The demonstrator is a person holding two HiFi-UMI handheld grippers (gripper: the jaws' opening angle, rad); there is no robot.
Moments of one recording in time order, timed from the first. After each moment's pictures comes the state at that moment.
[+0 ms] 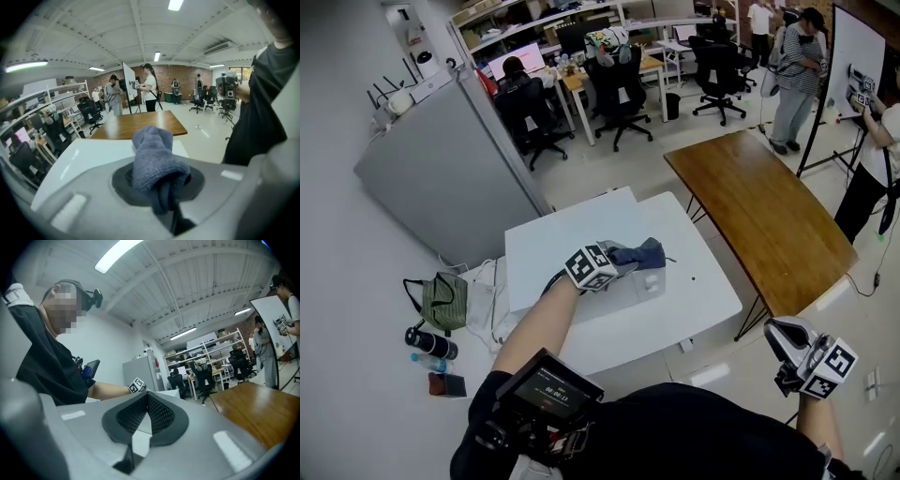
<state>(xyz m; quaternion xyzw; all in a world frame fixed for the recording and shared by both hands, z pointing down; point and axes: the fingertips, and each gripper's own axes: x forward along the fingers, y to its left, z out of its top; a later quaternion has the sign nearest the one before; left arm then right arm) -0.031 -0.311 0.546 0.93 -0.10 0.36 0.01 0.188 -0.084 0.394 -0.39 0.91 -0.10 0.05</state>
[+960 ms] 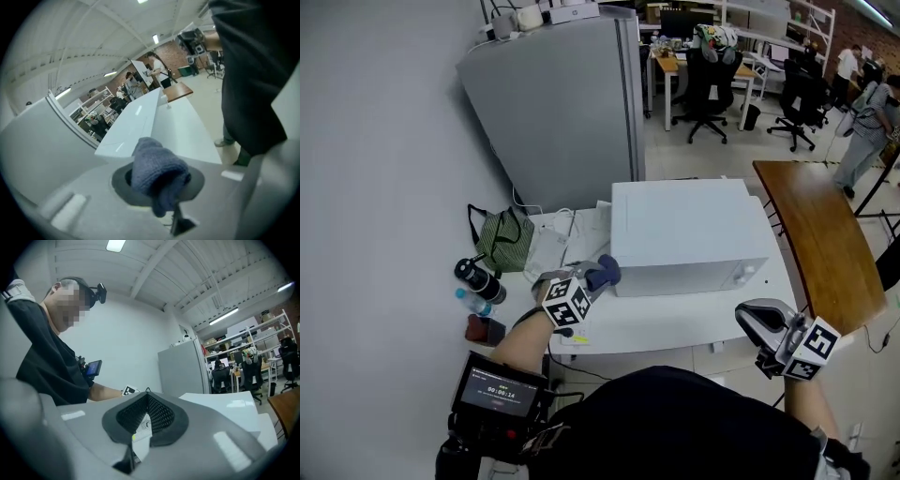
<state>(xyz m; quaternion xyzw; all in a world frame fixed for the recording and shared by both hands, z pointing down) -0.374 -0.192 0.570 0.83 -0.27 0.46 -0.15 -0.114 -0.107 0.374 -0.18 0.98 -0.07 0.01</state>
